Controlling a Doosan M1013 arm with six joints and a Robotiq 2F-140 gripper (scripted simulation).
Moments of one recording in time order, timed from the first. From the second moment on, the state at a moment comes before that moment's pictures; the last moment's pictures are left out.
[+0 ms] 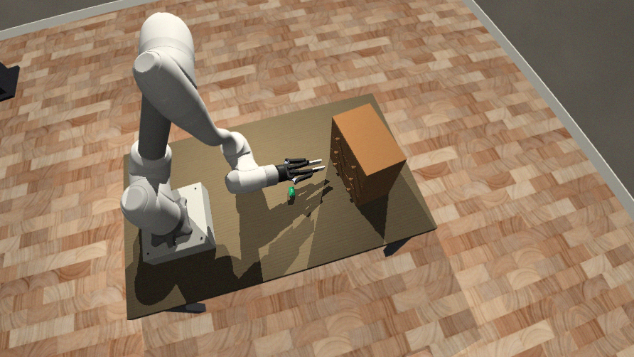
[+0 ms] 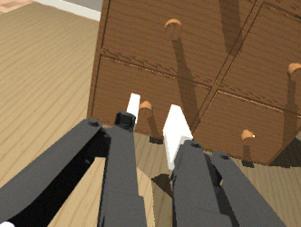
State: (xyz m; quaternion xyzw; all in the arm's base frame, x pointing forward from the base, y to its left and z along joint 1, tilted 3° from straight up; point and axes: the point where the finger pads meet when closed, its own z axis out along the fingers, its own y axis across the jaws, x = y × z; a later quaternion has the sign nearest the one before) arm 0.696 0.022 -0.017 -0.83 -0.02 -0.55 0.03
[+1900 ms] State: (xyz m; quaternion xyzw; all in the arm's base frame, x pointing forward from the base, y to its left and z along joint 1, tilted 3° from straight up) arm 0.740 0.026 -0.072 -0.83 -0.02 -0.55 0.03
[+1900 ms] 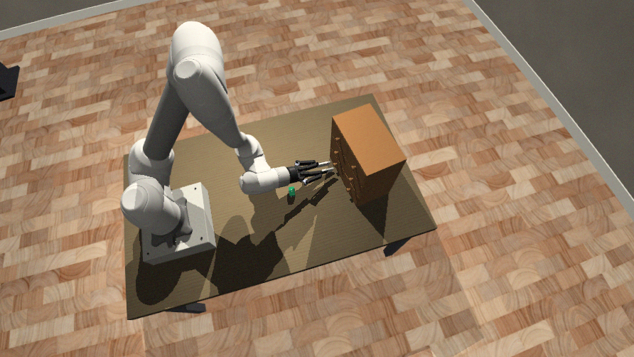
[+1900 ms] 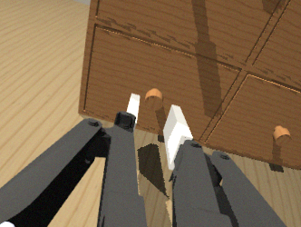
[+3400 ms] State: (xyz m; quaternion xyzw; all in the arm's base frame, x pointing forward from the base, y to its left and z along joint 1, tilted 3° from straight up) arm 0.764 0.028 -0.073 -0.83 -0.02 -0.55 0.03
